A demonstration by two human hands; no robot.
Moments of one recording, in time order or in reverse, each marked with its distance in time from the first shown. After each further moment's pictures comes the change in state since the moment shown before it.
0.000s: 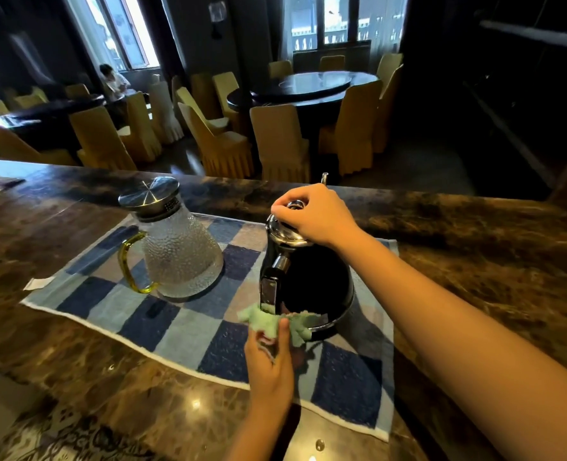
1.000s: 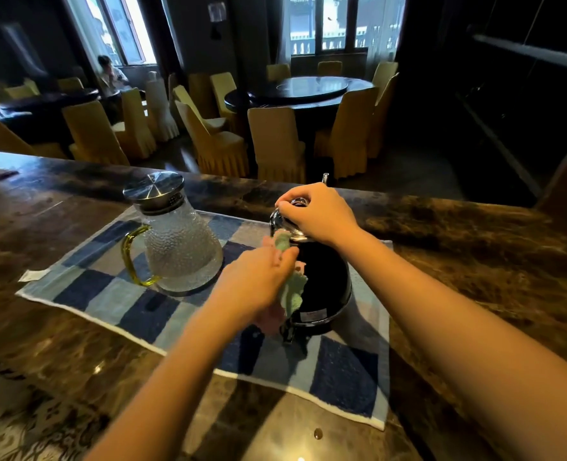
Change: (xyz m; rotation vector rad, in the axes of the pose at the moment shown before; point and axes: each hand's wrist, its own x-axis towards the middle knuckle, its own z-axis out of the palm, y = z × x) left_hand 0.080 0.097 -0.011 0.941 -0.508 0.212; right_hand -0.003 -0.004 0.001 -0.078 0.037 0.016
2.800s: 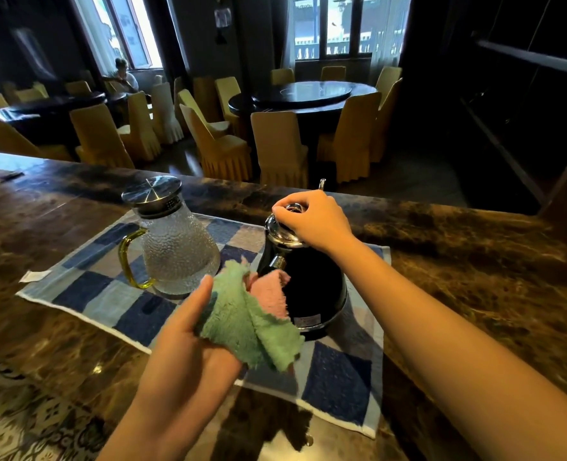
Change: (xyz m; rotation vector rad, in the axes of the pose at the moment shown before) left_hand -0.072 -0.041 0.011 -1.670 0.110 -0.329; right_hand -0.002 0.004 -0.001 0.092 0.014 0.029
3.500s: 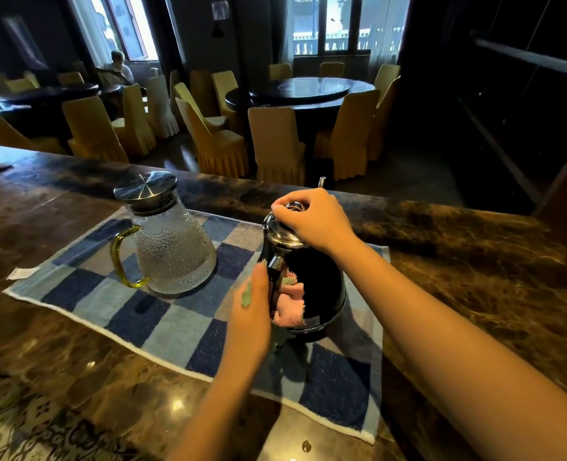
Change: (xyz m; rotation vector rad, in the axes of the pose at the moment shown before) left_hand 0.044 -0.044 0.043 0.649 0.116 0.428; right_hand 0.000 0.000 0.001 0.028 0.011 0.005
